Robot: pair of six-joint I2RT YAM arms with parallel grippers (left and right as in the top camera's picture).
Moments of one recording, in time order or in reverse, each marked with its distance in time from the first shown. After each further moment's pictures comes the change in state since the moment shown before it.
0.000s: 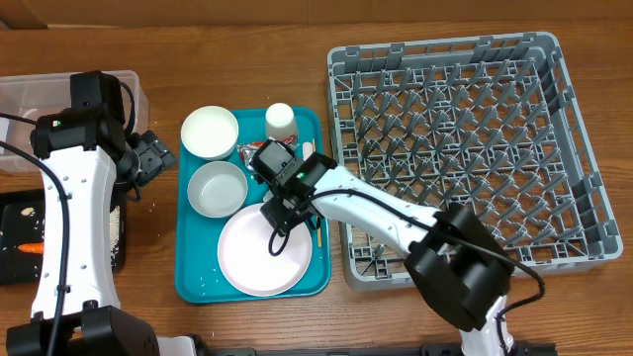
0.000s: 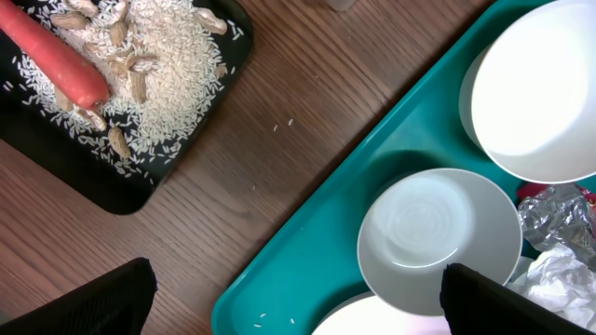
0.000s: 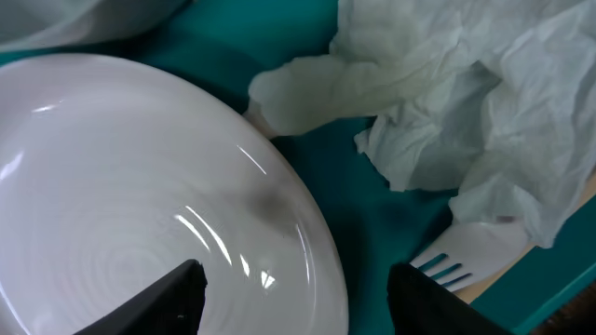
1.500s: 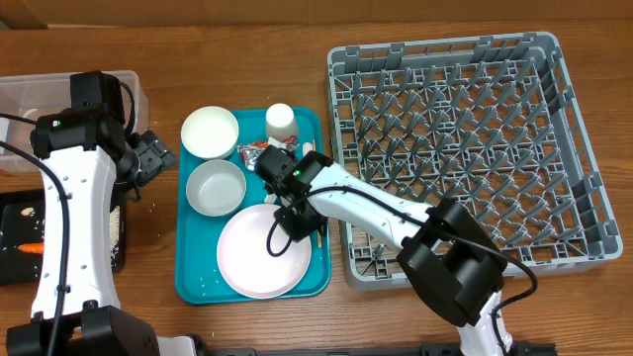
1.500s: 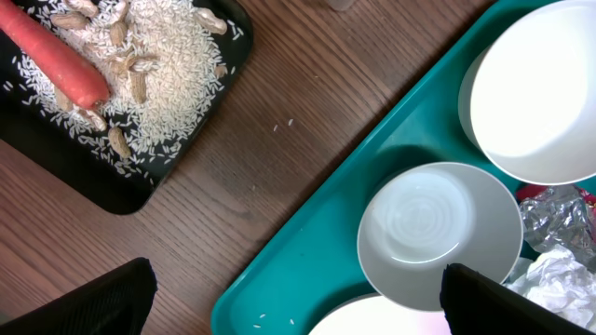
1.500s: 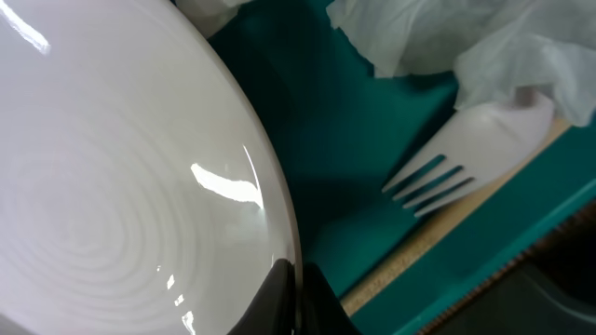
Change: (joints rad) left arm 0.000 0.000 0.000 0.000 0.000 0.000; right arm -0.001 0.028 0.050 -0.208 0.000 0.011
